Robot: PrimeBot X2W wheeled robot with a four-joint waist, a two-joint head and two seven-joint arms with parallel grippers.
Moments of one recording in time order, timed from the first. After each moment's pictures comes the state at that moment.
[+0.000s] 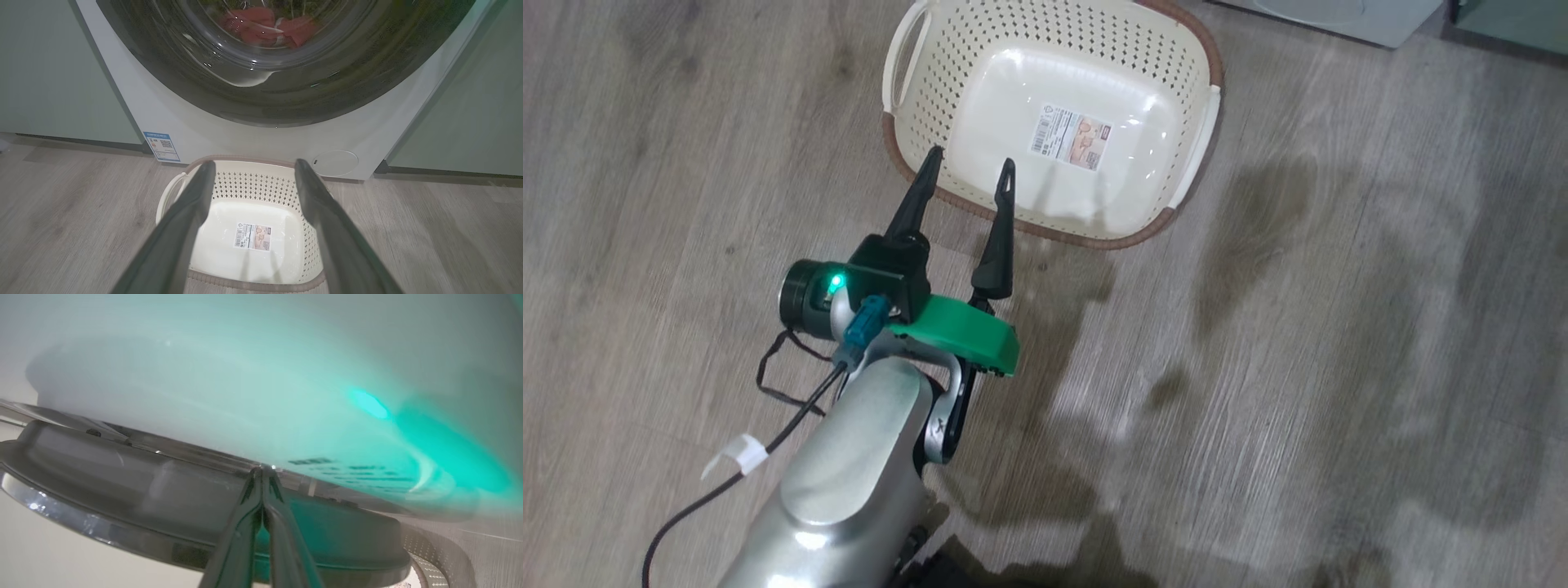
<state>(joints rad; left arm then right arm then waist) -0.49 0.03 -0.43 0.29 -0.33 0.19 -0.26 -1.46 -0.47 0.35 0.82 1.49 0.13 0.61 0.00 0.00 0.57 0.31</state>
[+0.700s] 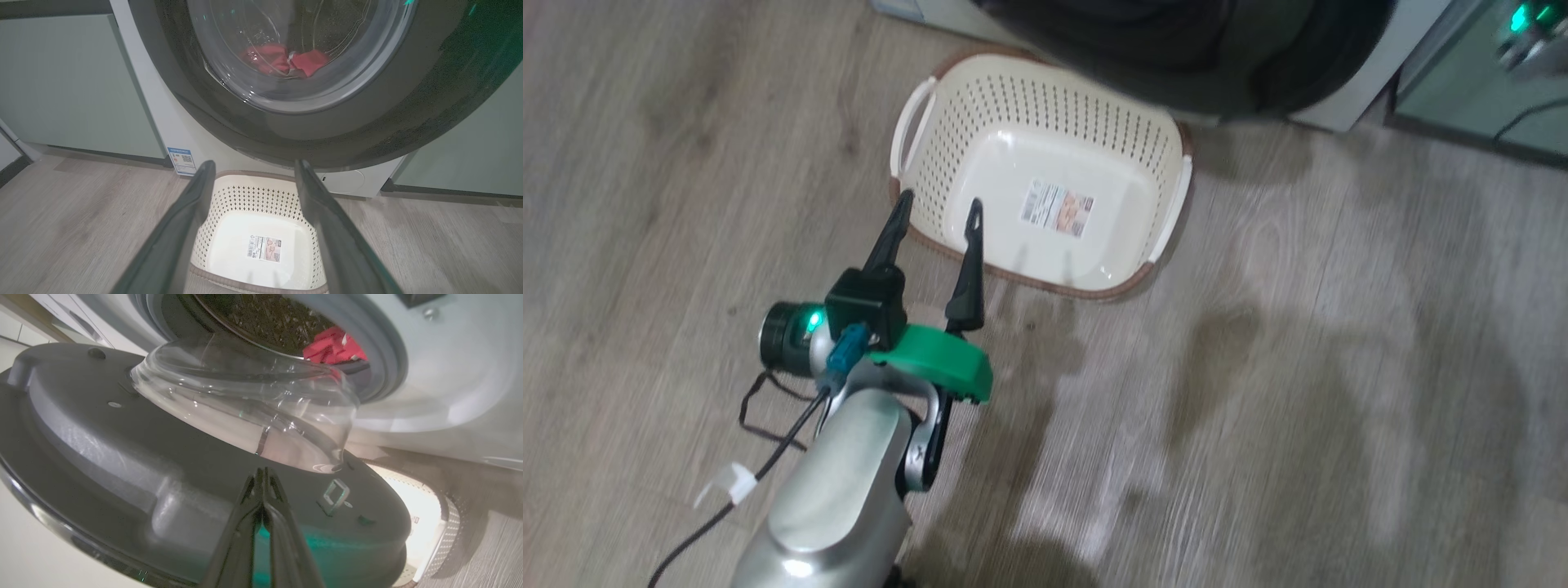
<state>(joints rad) -0.42 0.03 -0.36 0.33 -0.29 0.17 -0.26 -1.18 -0.45 0.44 0.65 1.55 0.13 0.71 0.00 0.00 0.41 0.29</state>
